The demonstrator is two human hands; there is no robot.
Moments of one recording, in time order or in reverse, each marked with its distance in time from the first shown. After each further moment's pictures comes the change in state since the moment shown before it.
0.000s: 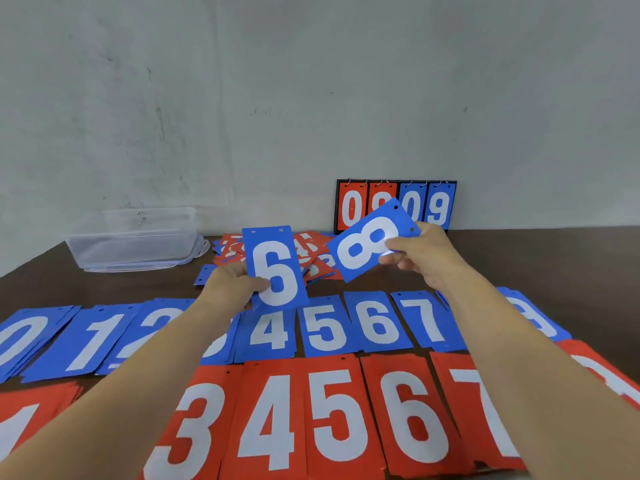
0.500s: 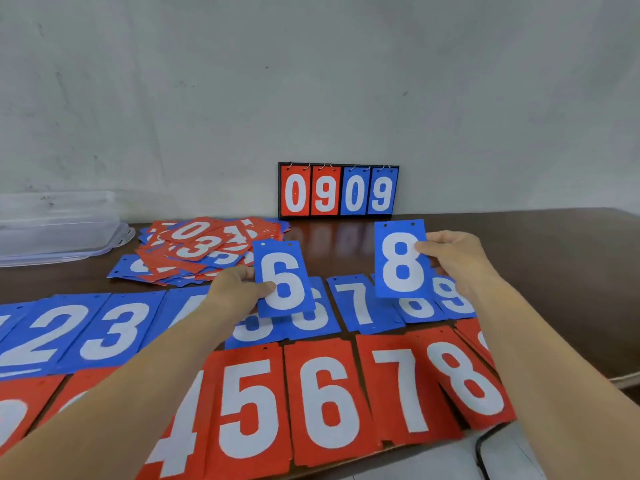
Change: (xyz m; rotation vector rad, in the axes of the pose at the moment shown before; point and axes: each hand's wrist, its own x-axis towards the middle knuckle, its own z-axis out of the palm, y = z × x) left_hand -0.019 0.005 0.115 -0.013 -0.126 -0.050; right_hand -0.014 0.043 -0.137 -0.133 0.298 0.065
